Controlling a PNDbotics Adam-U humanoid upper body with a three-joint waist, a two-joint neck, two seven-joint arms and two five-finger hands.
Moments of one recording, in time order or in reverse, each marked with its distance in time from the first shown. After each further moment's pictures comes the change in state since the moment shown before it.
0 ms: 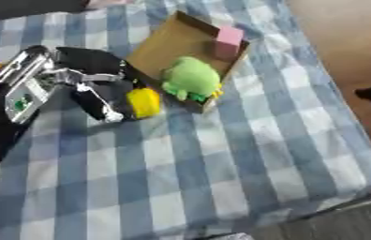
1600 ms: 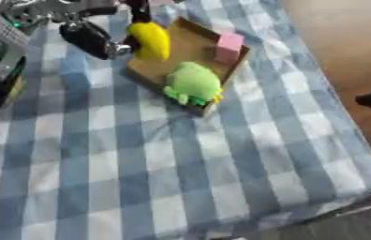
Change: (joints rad) left arm -0.166 -0.078 0.169 -0.069 -0.016 0.042 0.153; right arm 0.017 0.004 0.000 0.000 -0.006 -0.017 0.002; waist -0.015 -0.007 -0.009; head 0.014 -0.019
